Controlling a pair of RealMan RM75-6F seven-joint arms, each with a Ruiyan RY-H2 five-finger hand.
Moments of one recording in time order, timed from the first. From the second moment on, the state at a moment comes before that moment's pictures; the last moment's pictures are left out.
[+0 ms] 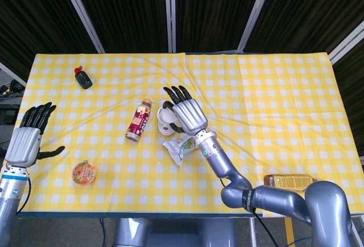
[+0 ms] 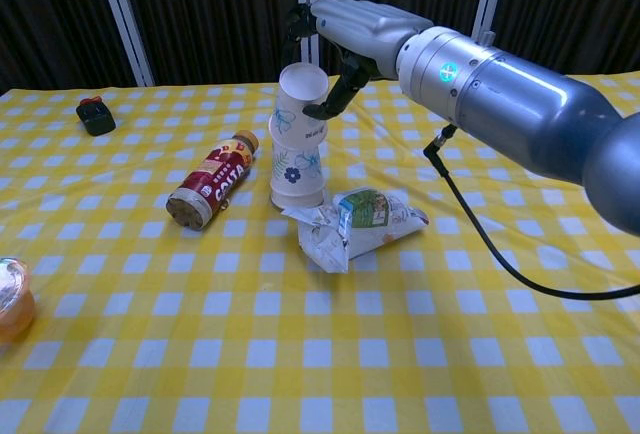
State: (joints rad) left arm -0.29 -1.19 -0.12 -1.58 1.41 1.36 -0.04; right arm 0.97 -1.76 0.38 -1.34 -1.11 1.01 -0.38
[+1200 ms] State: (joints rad) left arm -0.27 -1.23 -0.08 -1.54 1.44 1.38 0.04; right arm 0.49 -1.46 0.04 -1.44 -1.32 1.40 -0.18
